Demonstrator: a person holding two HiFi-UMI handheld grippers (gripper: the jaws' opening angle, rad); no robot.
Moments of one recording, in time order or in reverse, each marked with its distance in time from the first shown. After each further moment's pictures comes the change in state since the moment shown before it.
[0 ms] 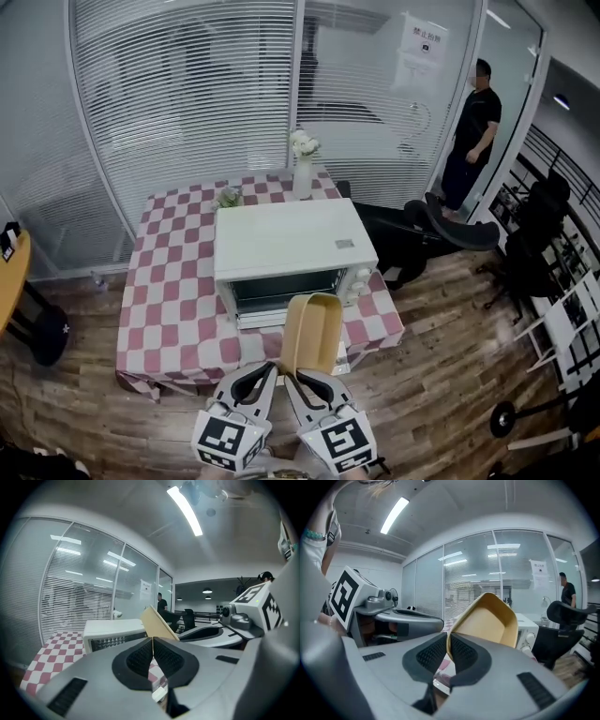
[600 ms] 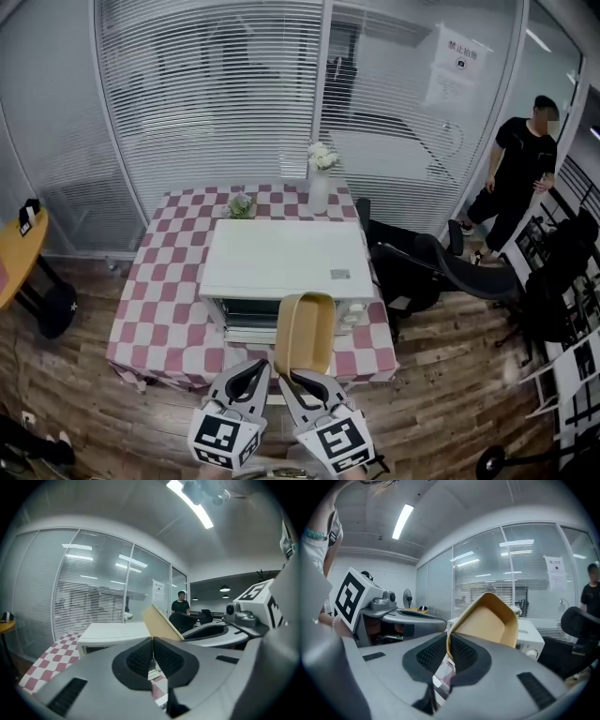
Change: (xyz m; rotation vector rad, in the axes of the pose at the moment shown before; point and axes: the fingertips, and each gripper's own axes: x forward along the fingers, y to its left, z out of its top) left arm 0.082 -0.004 0.022 -0.028 -0.018 0.203; right arm 0.011 -0.085 0.011 -0.072 -0.023 0.198
